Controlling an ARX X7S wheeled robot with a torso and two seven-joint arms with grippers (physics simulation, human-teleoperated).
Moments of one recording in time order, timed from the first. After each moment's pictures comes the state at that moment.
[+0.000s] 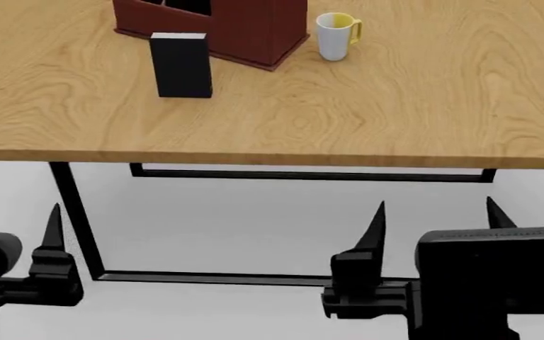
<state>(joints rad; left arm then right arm) -0.29 -0.20 0.03 0.64 -0.14 -0.84 -0.13 0.36 0.22 -0.04 -0.85 0.08 1.14 0.13</state>
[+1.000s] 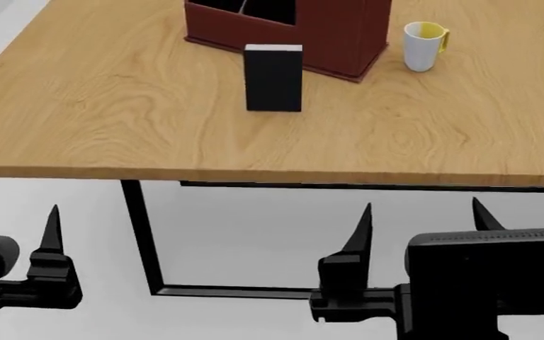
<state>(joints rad) -0.28 -0.21 0.03 0.65 -0.17 -0.84 -0.16 0.36 0.21 -0.05 -0.87 0.12 1.15 0.15</state>
